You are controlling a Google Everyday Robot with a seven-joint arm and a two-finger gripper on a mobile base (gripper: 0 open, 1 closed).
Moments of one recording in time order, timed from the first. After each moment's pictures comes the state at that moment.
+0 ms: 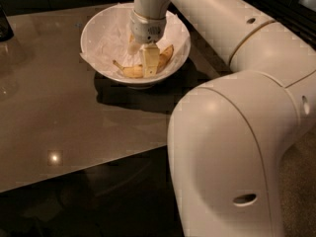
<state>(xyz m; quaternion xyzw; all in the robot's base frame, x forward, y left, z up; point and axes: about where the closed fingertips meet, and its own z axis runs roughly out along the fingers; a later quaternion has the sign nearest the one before) 0.664 0.032 0.869 -0.83 0.55 0.06 0.10</state>
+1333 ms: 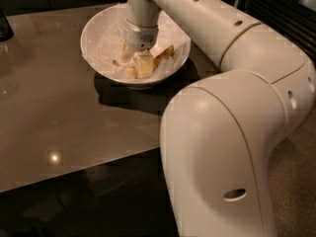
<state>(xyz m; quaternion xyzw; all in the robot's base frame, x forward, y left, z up) 0.656 0.052 0.847 -0.85 0.52 0.08 0.08</state>
